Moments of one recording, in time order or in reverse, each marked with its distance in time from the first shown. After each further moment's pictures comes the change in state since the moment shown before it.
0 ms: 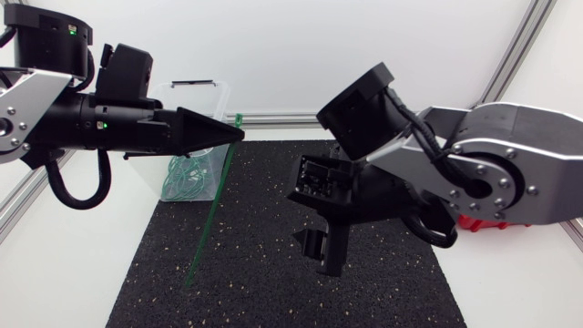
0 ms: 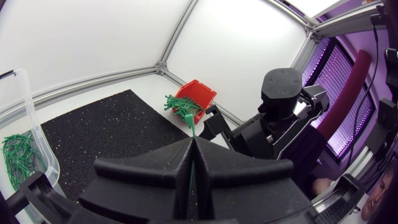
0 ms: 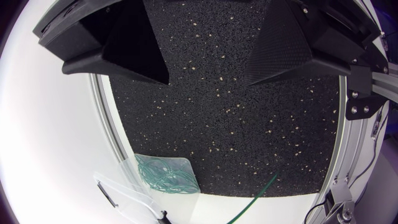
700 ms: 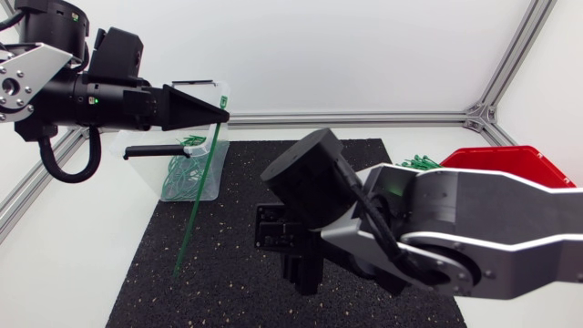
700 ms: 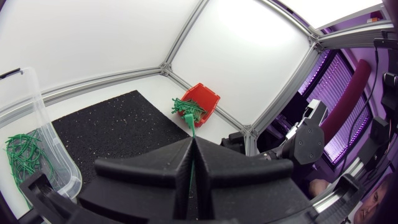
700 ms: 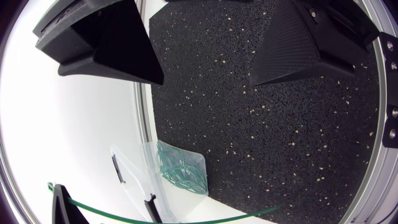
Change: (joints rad) left arm 0.108 0.112 0.142 -0.146 0.097 0.086; right arm 0.220 0.065 -0.079 0.229 0.396 -0.137
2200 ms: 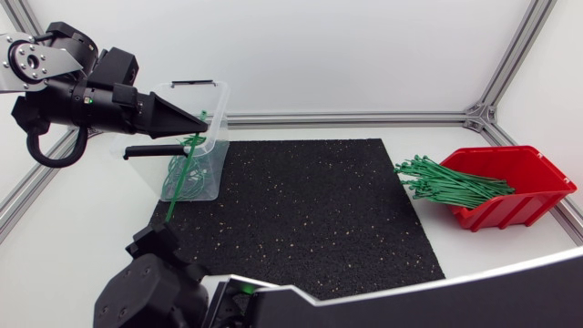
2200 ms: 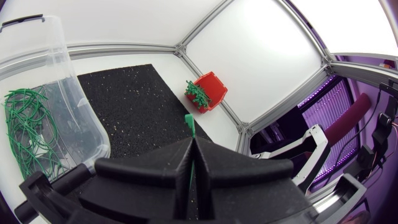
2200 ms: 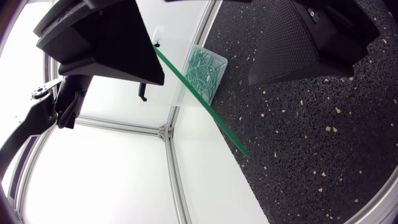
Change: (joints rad) left arm 0.149 0.209 0.180 -0.426 0.081 0.228; right arm 0.301 0.447 0.146 0.590 0.155 -0.600
